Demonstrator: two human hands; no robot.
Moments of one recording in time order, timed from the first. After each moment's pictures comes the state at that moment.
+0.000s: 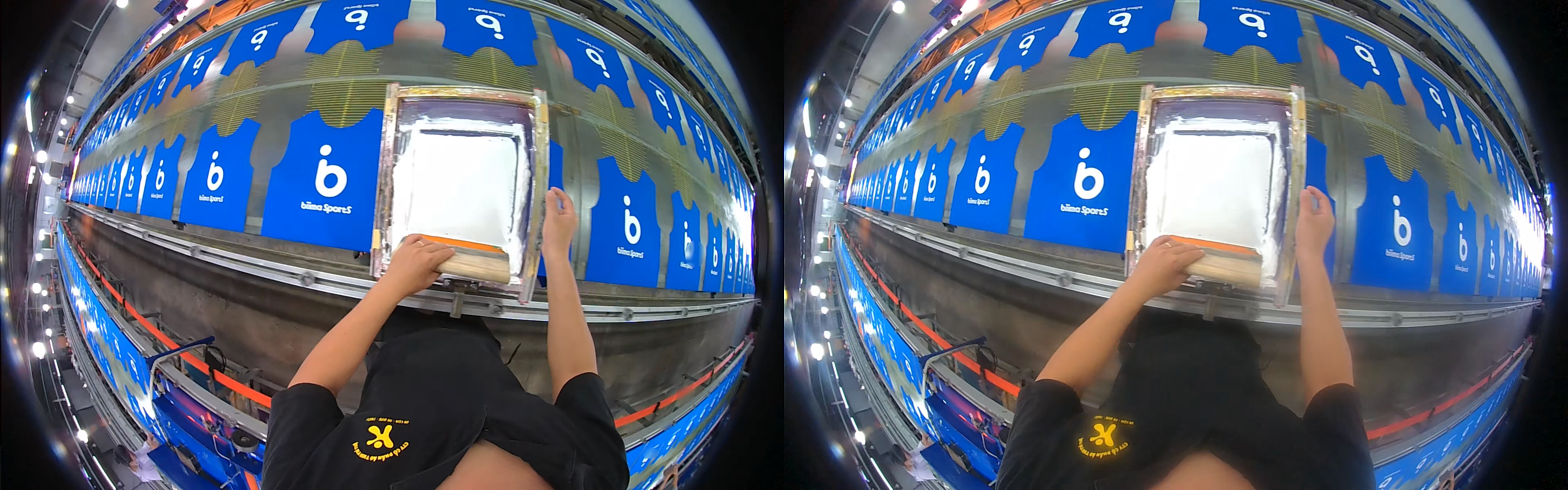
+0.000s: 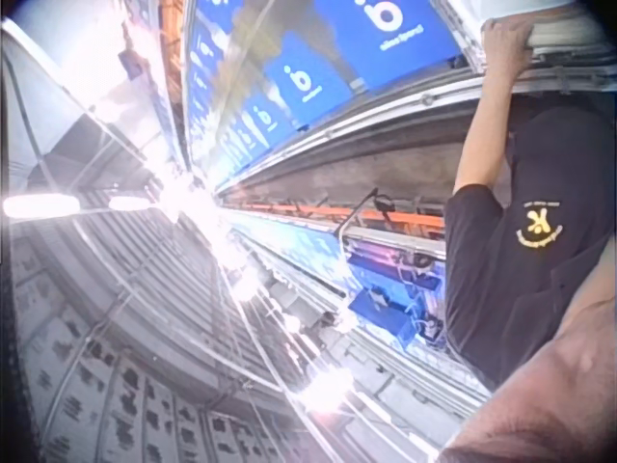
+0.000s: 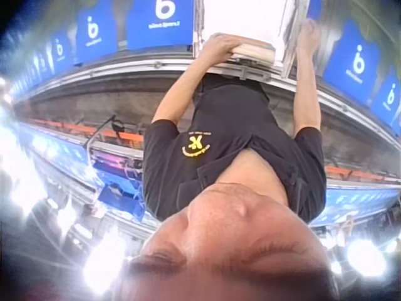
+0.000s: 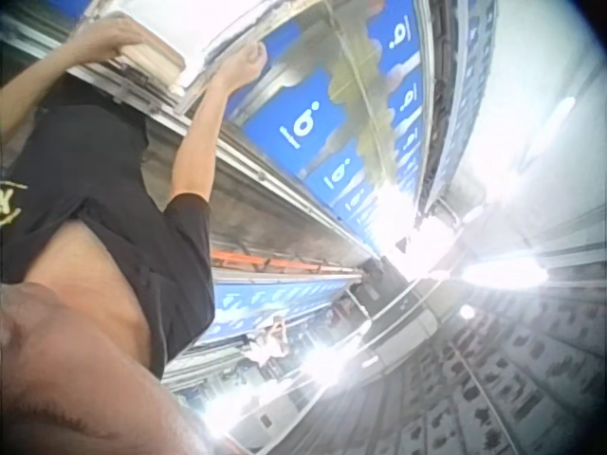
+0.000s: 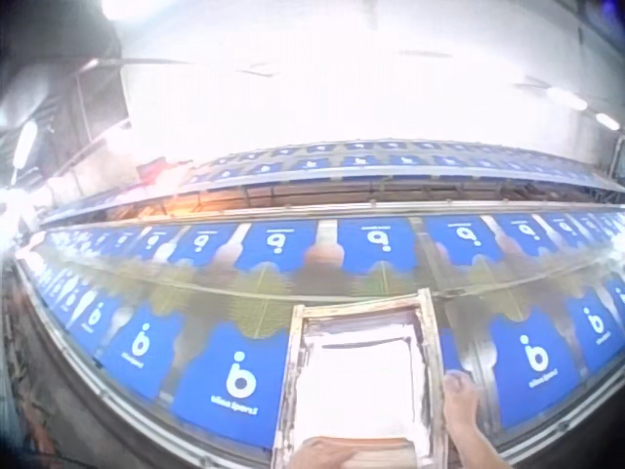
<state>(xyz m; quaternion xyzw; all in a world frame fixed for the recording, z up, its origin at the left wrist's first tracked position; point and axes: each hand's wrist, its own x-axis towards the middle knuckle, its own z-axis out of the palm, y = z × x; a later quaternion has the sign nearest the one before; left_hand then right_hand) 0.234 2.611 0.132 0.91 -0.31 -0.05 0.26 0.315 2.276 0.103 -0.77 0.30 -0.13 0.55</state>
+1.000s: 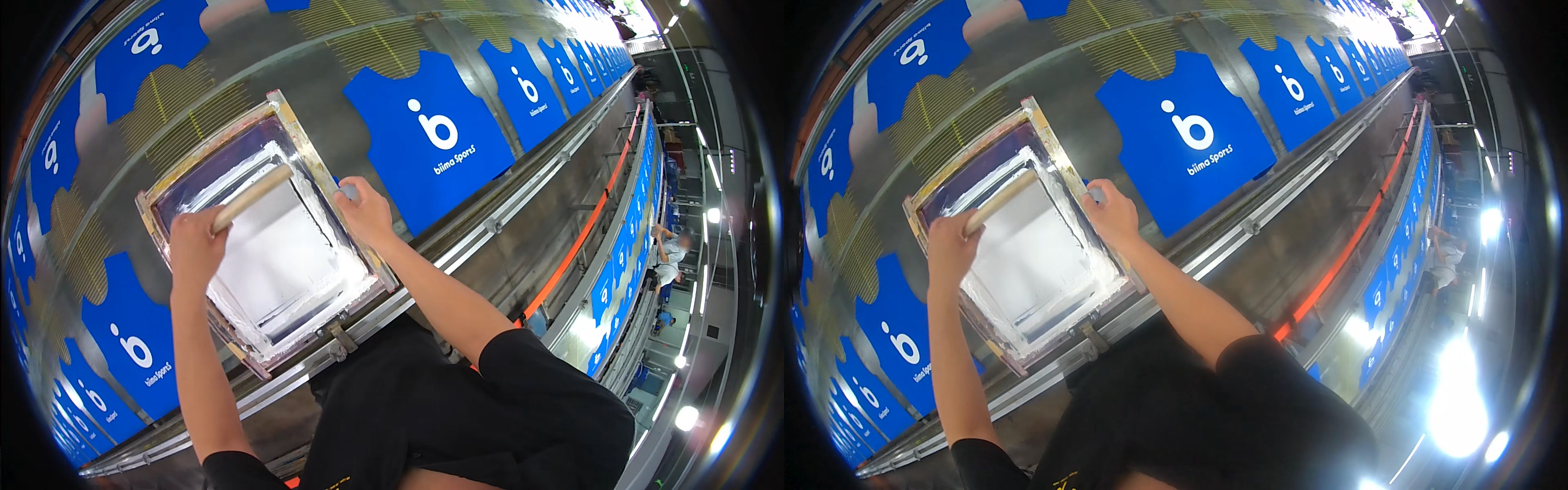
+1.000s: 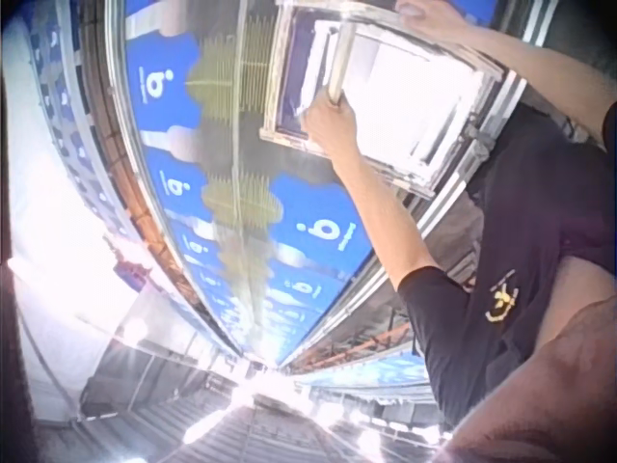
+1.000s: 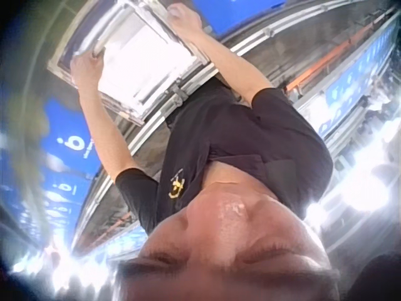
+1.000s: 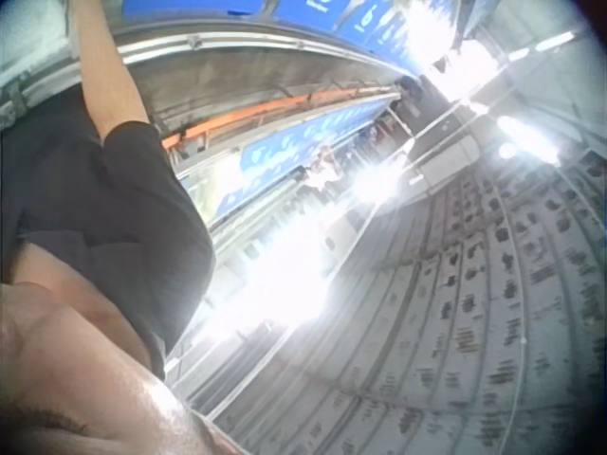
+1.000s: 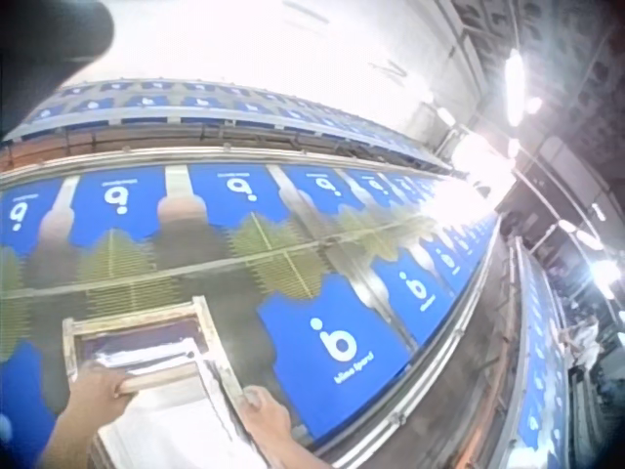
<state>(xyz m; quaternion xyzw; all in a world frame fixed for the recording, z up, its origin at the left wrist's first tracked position) 0.520 2.909 0.158 0.89 -0.37 -0.04 0.25 0.352 2.630 0.070 -0.81 0.38 0.00 0.44</state>
